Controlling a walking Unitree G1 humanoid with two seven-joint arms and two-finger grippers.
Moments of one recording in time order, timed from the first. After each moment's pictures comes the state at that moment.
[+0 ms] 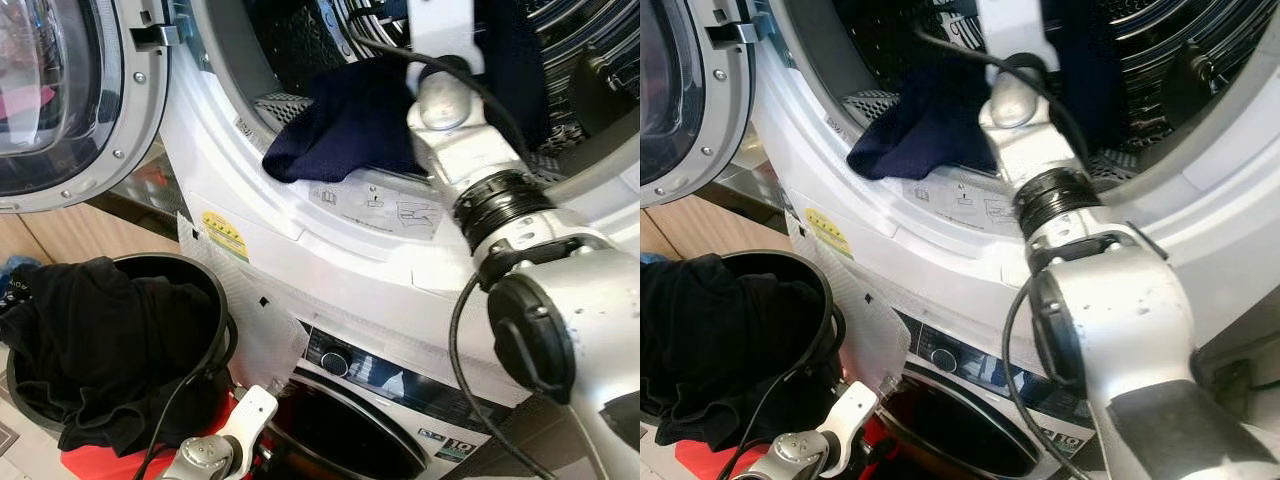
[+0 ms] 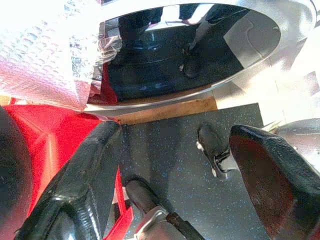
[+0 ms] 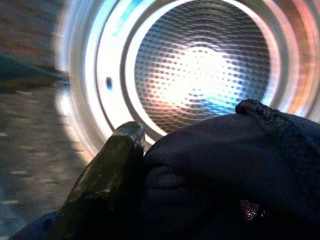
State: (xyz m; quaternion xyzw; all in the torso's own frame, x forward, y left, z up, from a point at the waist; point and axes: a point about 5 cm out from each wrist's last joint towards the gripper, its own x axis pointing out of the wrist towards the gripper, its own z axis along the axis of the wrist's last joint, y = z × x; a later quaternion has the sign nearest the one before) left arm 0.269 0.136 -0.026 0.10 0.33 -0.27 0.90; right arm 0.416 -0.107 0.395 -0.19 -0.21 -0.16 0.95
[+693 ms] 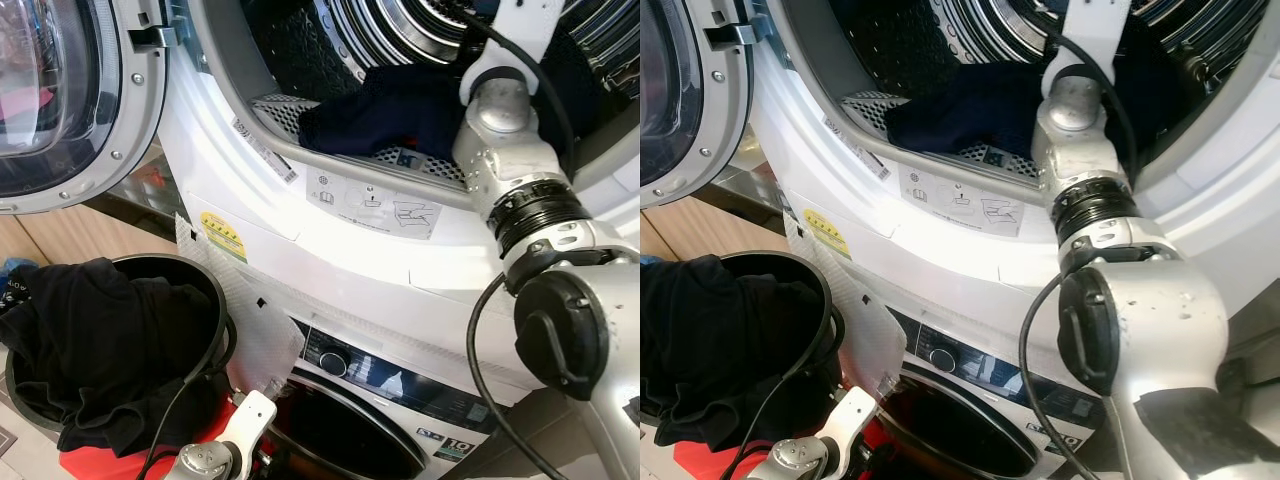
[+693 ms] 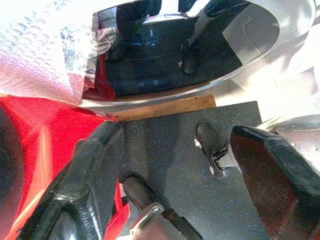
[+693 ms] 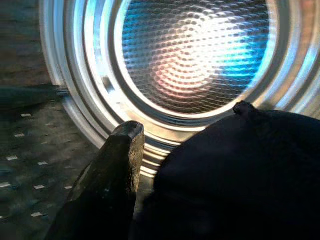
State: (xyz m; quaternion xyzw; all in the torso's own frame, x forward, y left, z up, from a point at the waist) left arm 0.263 0.137 -0.032 0.10 0.34 -0.26 0.90; right arm 0.421 -0.118 0.381 -0.03 -0.19 -0.08 0.98
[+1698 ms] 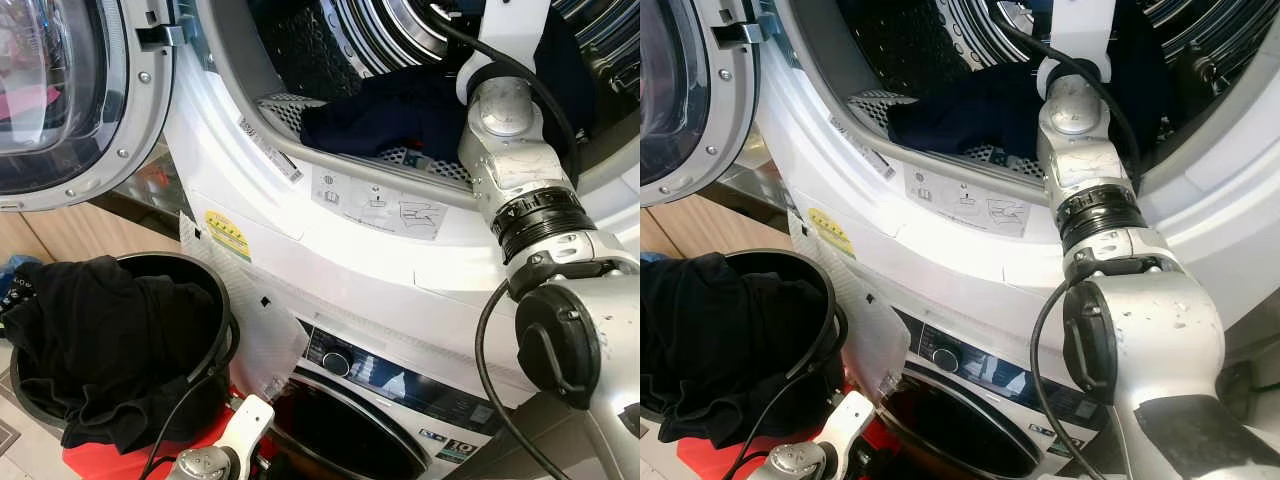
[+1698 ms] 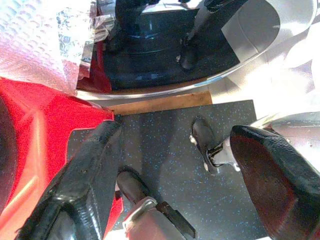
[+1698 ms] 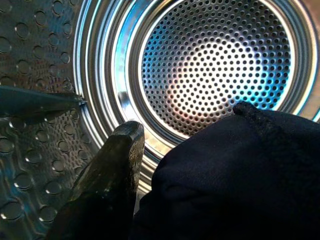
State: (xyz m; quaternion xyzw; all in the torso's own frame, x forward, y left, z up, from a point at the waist) left arm 0.258 0.139 -0.035 0.08 0.35 -0.26 0.90; right arm 0.418 -0.128 0.388 -0.07 -0.23 -0.07 0.97
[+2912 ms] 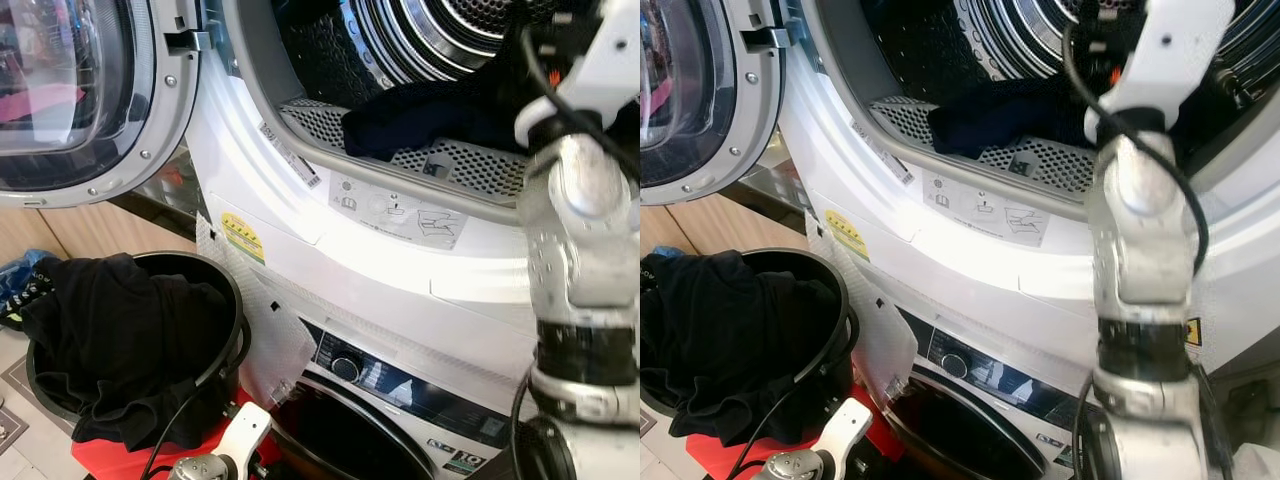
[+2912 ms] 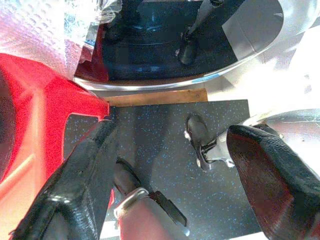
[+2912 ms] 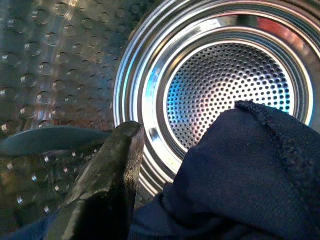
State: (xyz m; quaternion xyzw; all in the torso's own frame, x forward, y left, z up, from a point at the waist) left arm 0.251 0.141 -0.040 0.07 0.36 -0.26 0.89; right arm 0.324 -0.160 0.358 -0.03 -0.31 -0.01 0.95
